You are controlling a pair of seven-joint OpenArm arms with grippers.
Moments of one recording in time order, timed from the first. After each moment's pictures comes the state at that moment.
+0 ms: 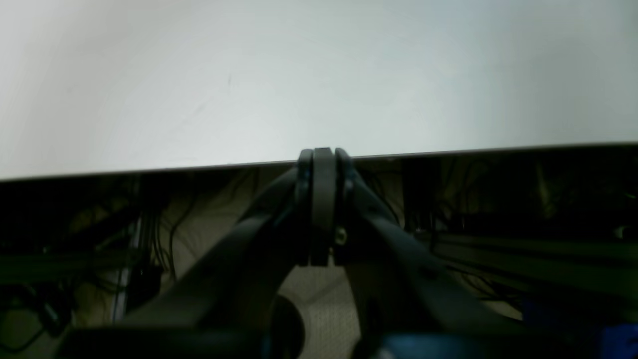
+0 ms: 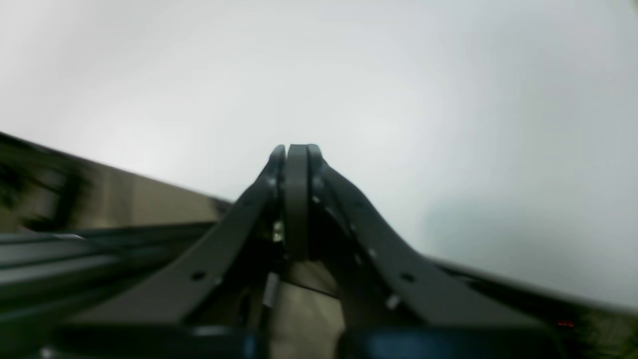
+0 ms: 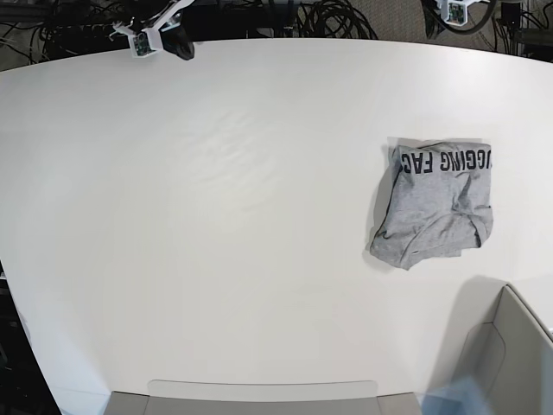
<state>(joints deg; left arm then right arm) 67.1 -20.8 -5.5 100.6 -16.2 2.2 -9.7 -52.2 -8.3 22.7 119.7 8.2 42.8 -20.9</state>
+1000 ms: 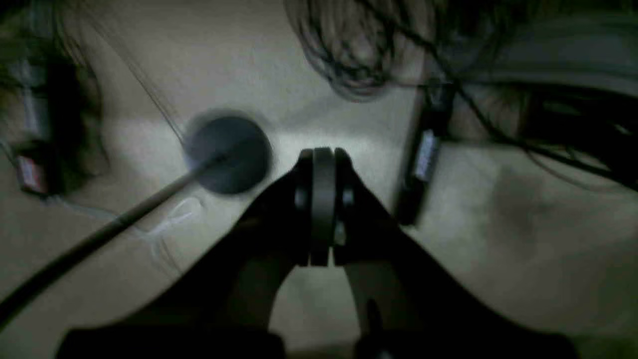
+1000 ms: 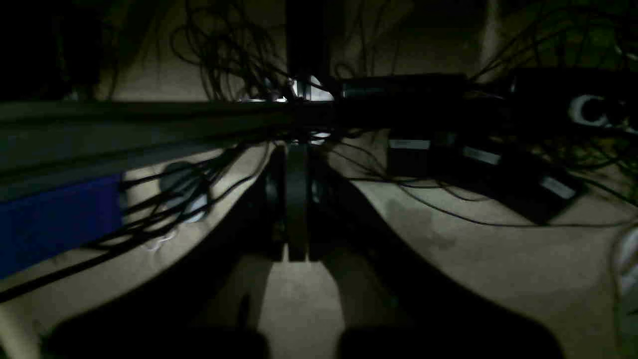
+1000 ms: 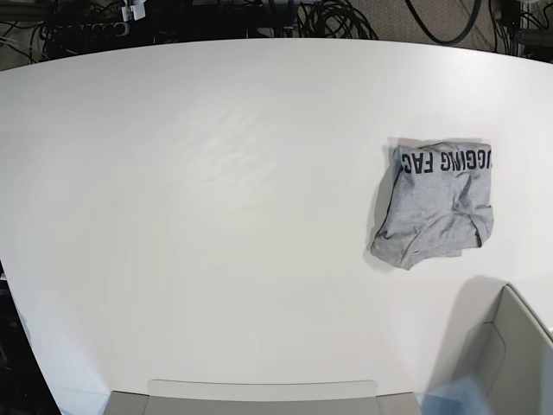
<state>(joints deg) 23.9 -7.8 6.4 11.3 -16.1 -8.1 -23.0 -26.8 10.7 23.6 36.6 -4.5 42.4 11.3</state>
